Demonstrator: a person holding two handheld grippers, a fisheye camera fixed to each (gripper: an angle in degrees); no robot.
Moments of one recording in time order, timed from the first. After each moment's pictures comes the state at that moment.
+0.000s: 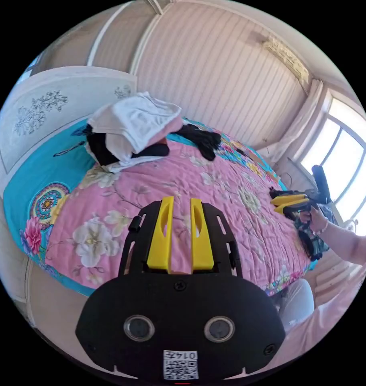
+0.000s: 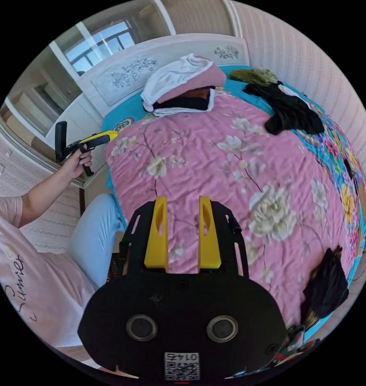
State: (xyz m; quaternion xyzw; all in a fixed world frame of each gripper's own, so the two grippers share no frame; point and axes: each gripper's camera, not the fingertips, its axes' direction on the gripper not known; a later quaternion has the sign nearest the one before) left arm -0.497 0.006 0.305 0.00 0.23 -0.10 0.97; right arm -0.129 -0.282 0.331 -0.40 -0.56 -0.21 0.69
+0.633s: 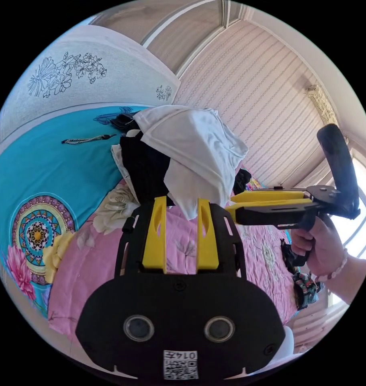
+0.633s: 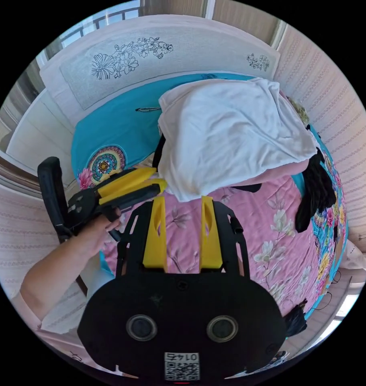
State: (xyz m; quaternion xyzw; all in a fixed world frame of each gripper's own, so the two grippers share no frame) left arm -0.648 -0.047 0.406 -0.03 0.26 -0.20 0.94; right arm -0.477 -0.314 0.338 -0.42 -0.49 -0.28 0.72
